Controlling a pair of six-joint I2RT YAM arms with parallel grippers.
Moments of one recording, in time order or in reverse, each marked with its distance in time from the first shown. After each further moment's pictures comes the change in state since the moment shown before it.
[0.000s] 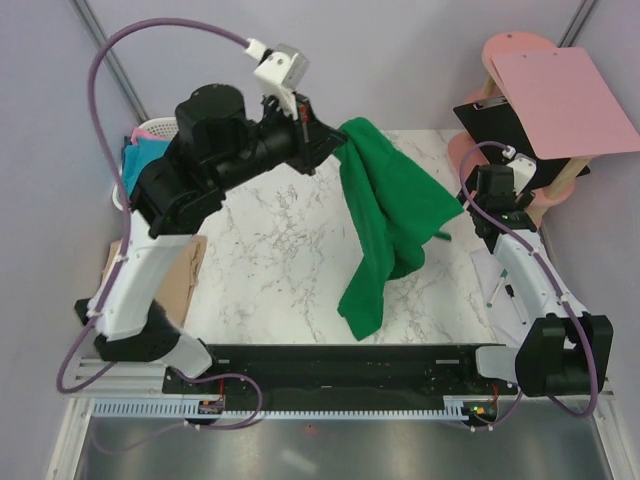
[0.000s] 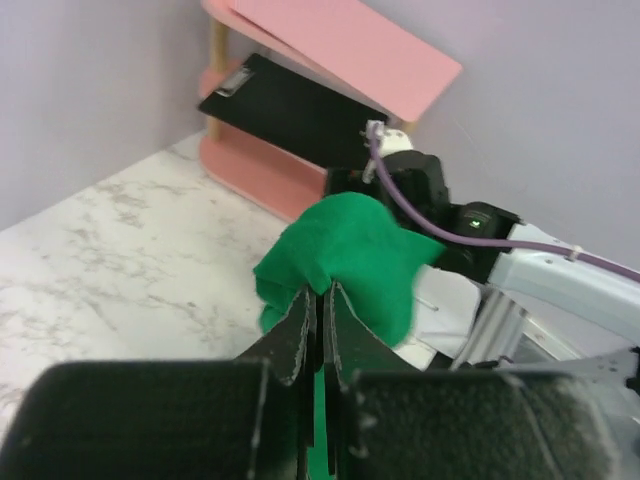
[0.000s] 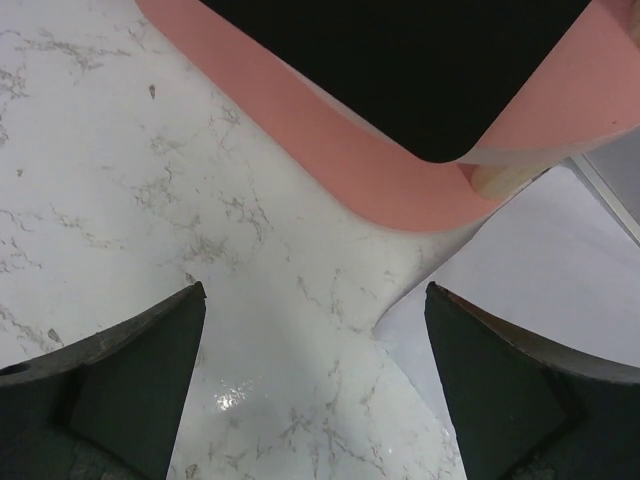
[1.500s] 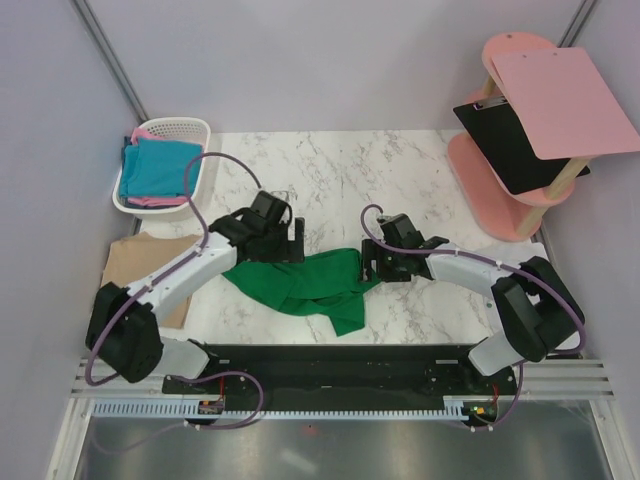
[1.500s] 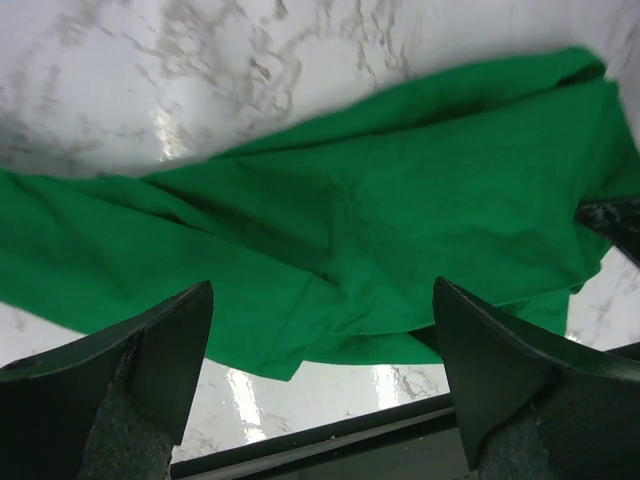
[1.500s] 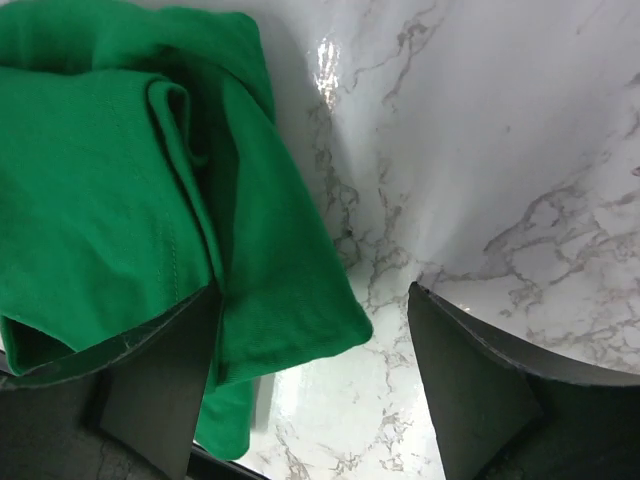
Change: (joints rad) left arm 0.322 -0.299 -1.409 0.226 -0.159 -0.231; right arm 0.534 0.240 -0.209 0.046 -0.583 0.106
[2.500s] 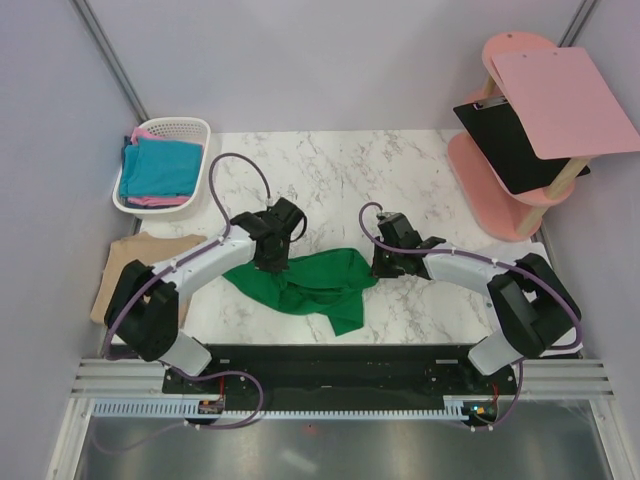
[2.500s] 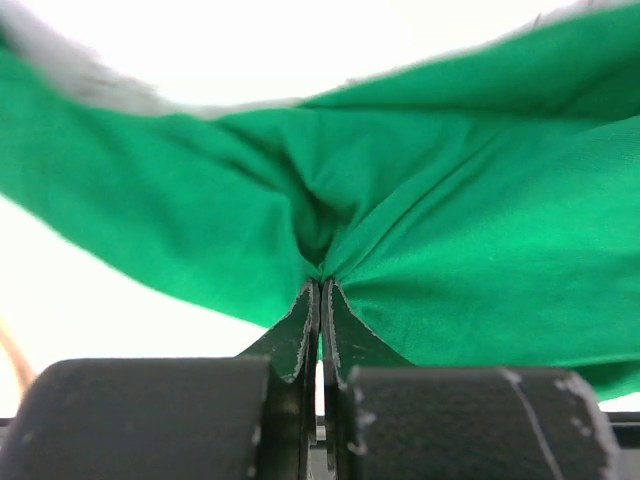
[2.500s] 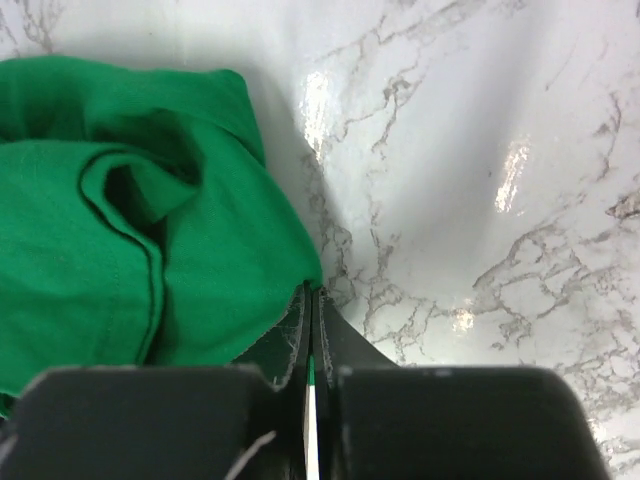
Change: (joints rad) left arm -0.092 0.215 0.027 -0.144 -0.163 0.006; right arm 0.019 0.031 0.003 0.060 0.072 0.017
